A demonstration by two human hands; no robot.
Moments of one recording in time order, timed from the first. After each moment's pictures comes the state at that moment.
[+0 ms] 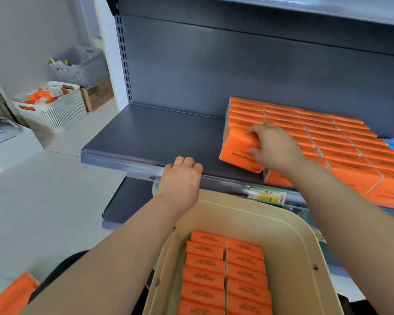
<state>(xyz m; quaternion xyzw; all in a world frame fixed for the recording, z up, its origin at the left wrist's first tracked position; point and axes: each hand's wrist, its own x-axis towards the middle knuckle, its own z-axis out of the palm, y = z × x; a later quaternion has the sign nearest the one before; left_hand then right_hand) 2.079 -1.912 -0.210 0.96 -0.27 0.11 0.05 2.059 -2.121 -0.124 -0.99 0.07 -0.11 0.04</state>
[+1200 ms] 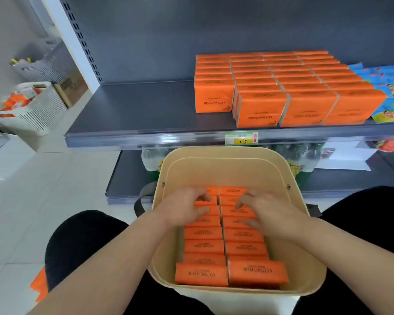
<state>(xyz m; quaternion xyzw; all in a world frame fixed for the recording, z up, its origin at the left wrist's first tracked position) 1.972 -1.901 -0.267 0.87 -0.39 -0.22 0.21 1.849 -2.095 -0.243 -0.99 -0.02 0.11 0.10</state>
